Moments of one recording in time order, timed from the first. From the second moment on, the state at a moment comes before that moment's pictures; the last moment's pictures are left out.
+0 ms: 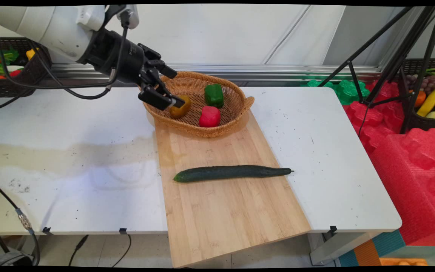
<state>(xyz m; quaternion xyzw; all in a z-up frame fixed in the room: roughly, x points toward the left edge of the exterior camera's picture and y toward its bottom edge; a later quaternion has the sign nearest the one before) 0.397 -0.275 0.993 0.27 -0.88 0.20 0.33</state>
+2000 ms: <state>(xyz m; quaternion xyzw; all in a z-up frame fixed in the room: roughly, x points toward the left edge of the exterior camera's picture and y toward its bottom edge) 0.241 -0.321 0.915 0.14 -0.96 0.13 0.22</state>
